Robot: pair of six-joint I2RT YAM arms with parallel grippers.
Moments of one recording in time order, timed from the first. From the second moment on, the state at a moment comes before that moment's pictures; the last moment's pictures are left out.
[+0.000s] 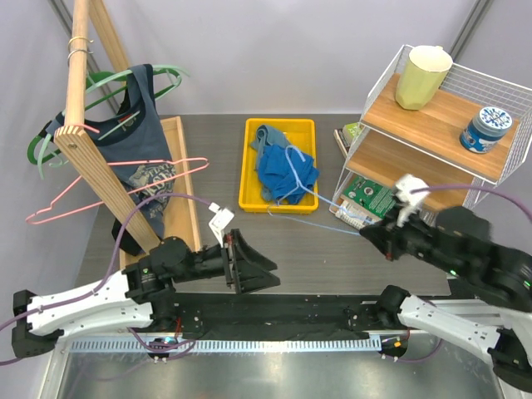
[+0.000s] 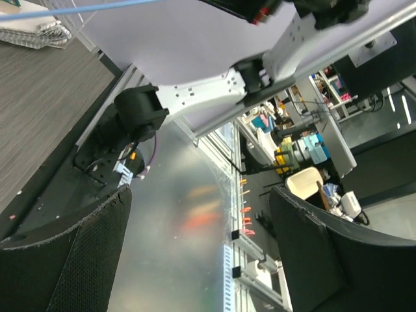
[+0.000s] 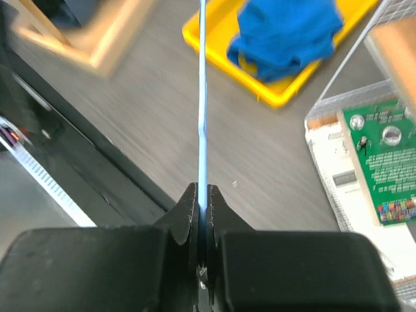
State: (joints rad) left arm -1.22 0.66 0.60 0.14 0.20 -0.95; right arm 0.87 0.61 1.33 -1.10 0.12 0.18
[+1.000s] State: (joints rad) left arm -1.22 0.22 0.51 -0.17 0.20 -0.76; right arm 0.74 1.44 1.92 -0.90 -0.12 -0.22
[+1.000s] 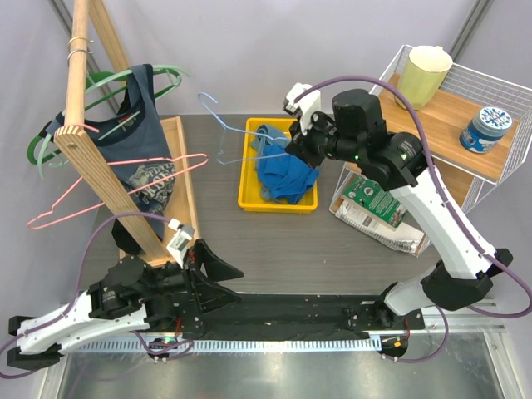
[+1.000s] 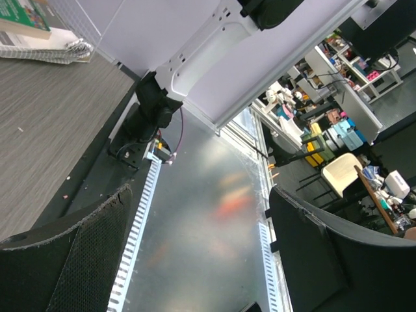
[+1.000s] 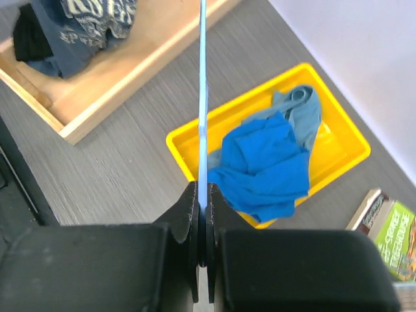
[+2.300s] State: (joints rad) left arm -1.22 0.39 0.56 -0.21 0.18 -0.74; right arm 0.76 2.04 2.42 -0.77 -0.90 -0.29
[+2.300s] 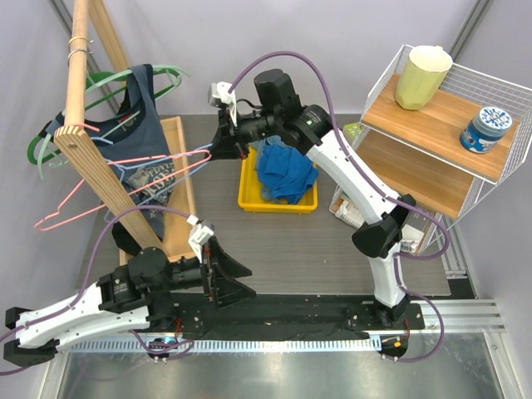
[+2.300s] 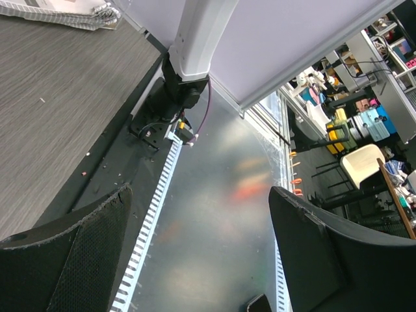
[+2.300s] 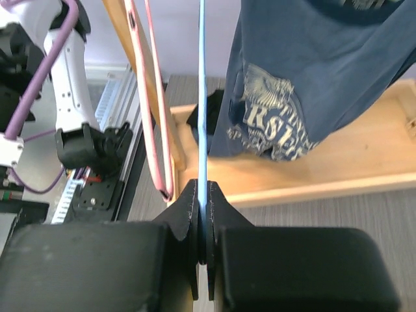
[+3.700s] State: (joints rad) left arm -1.22 0.27 0.53 -0.19 0.15 -0.80; right arm 0.84 2.12 2.40 -0.04 -0.79 0.19
